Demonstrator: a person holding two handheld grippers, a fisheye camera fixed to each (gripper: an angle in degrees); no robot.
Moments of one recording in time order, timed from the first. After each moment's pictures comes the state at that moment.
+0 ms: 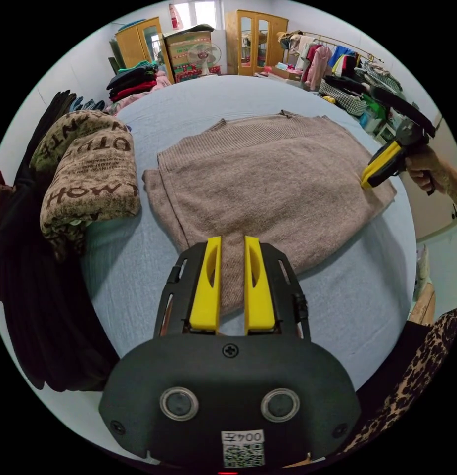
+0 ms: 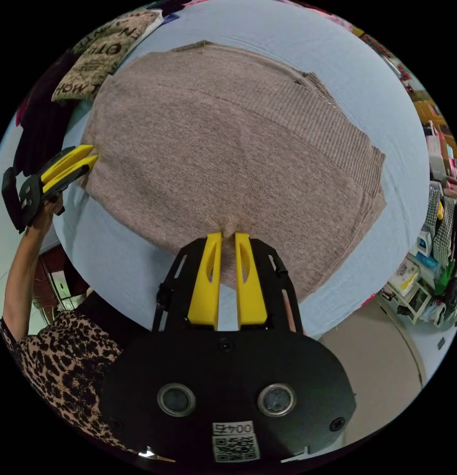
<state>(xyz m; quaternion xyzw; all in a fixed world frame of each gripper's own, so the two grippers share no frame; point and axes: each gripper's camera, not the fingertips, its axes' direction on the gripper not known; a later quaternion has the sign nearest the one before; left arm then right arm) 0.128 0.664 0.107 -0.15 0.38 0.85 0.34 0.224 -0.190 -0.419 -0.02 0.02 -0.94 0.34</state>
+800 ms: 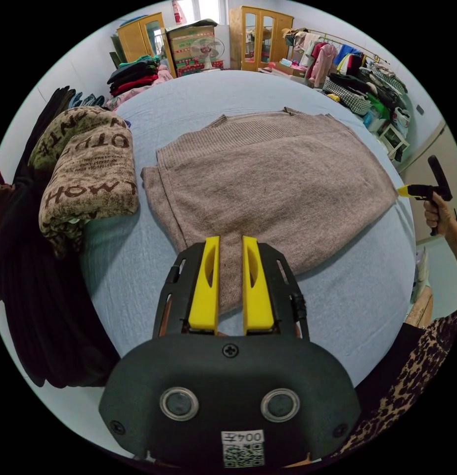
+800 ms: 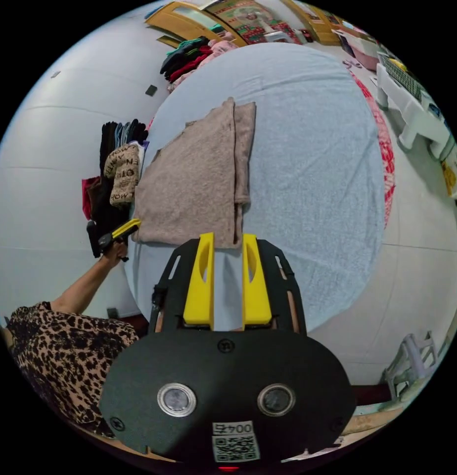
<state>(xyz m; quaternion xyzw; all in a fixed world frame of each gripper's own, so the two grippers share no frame) 0.089 0.715 0.140 -0.15 0.37 0.85 0.35 0.198 -0.531 -0.236 -0.19 -0.32 -0.79 0.48</state>
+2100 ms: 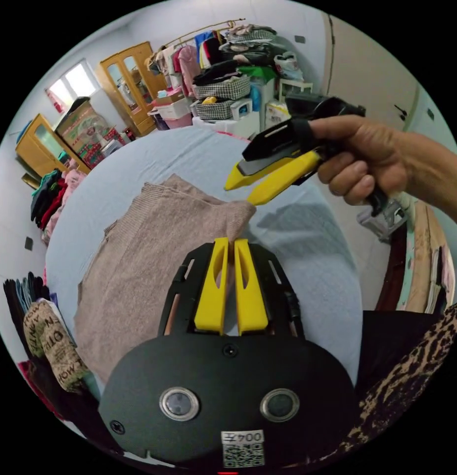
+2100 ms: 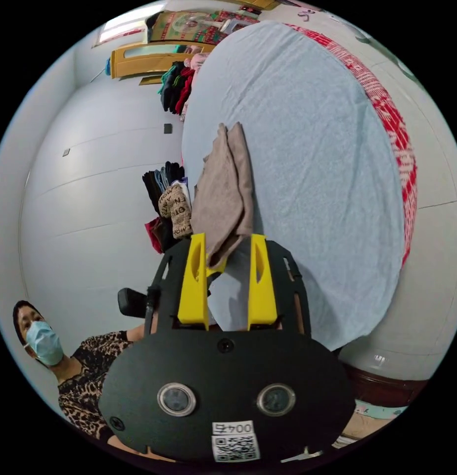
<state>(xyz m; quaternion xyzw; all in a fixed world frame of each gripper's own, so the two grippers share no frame) -0.165 0.939 -0.095 -0.05 0.47 0.88 0.10 0.013 -0.685 -0.137 -0.41 -0.40 -0.66 0.47</state>
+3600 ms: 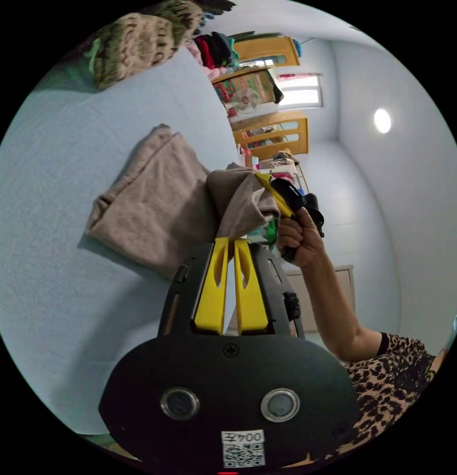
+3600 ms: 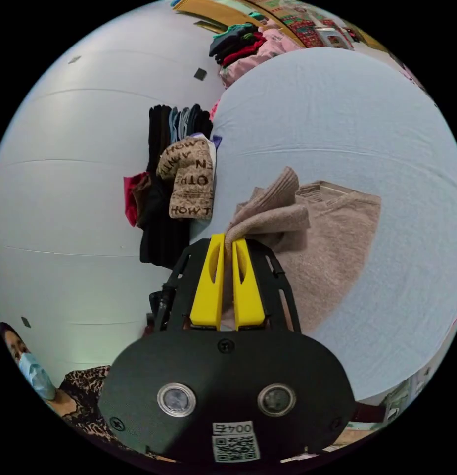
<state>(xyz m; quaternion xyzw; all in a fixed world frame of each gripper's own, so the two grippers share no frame) 0.134 0.460 0.176 -0.60 0.54 0.45 0.39 0.097 -0.379 -0.342 -0.27 -0.34 -0.81 0.40</state>
